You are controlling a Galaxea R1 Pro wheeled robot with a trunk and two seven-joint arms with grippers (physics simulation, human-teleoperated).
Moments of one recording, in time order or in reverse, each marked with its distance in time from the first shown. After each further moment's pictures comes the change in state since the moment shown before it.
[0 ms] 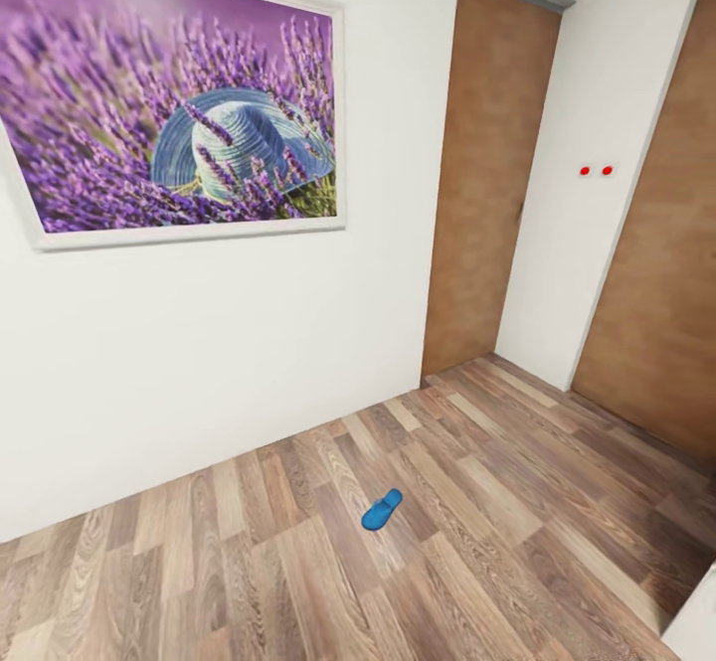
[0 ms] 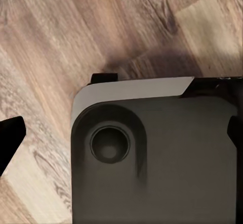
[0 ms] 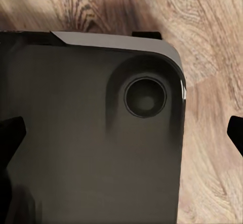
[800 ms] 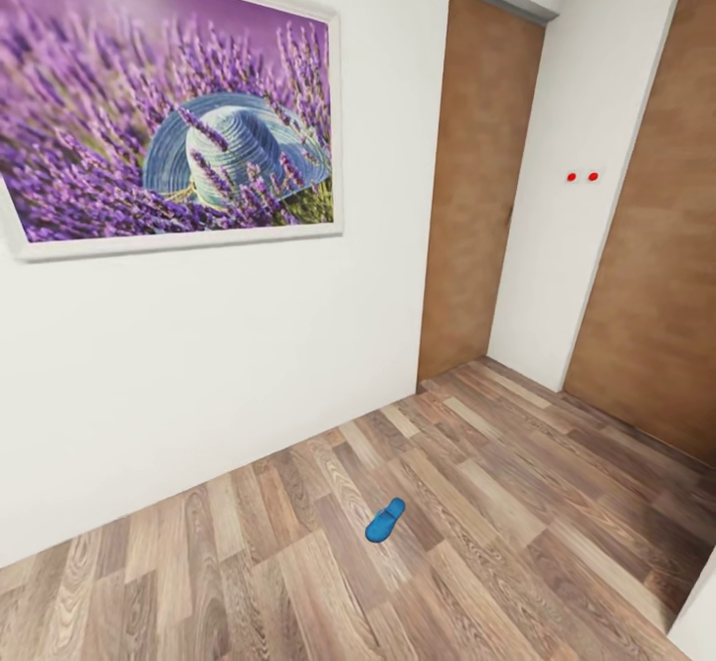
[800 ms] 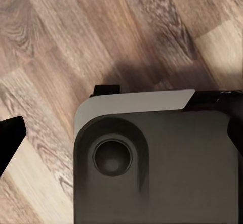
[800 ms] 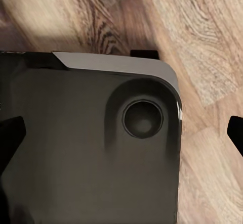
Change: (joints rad) left arm 0.002 0.003 0.005 0.002 0.004 -0.033 0.001; right arm 0.000 -0.002 -0.001 -0.030 0.000 0.000 -0.001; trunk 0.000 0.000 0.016
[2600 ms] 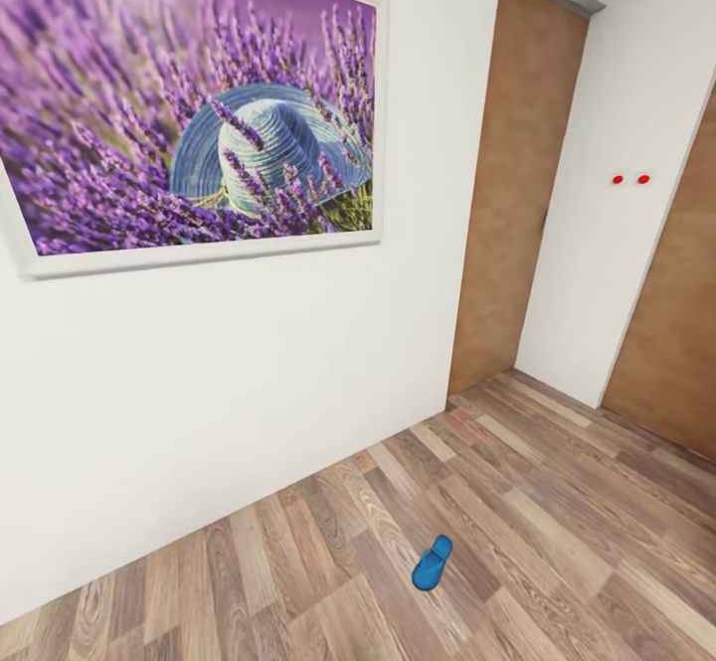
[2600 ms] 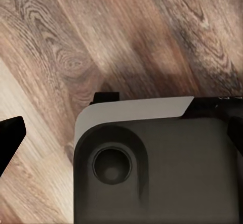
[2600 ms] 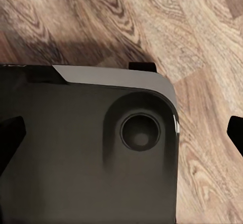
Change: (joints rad) left arm 0.000 -0.002 -0.006 0.001 -0.006 -0.019 0.003; right arm 0.000 -0.003 -0.001 0.001 0.000 -0.035 0.001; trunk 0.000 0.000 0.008
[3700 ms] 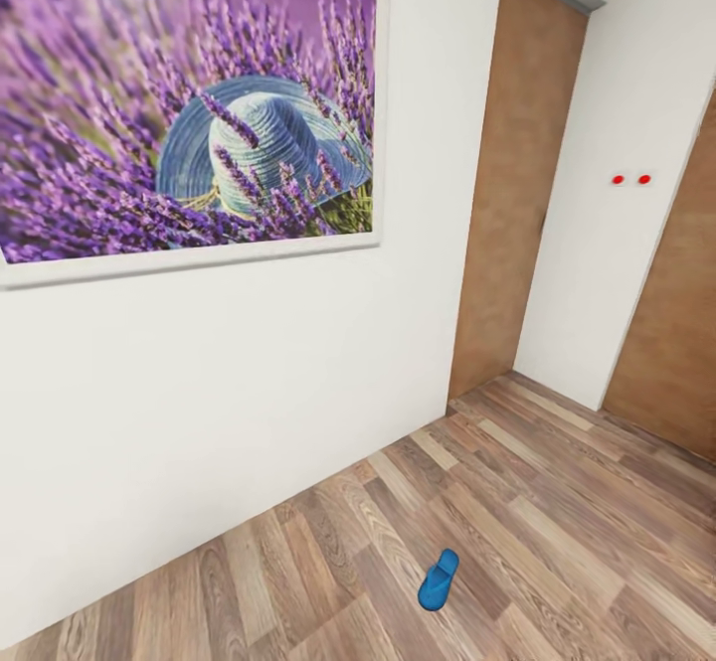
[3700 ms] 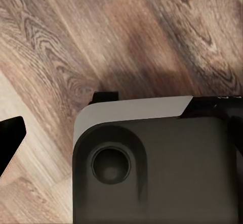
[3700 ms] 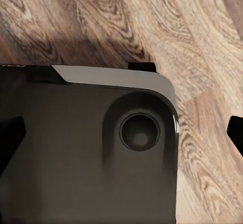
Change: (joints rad) left arm -0.001 -0.002 -0.002 0.001 -0.001 0.000 0.000; right arm 0.000 0.000 -0.001 0.000 0.000 0.000 0.000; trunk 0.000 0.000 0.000
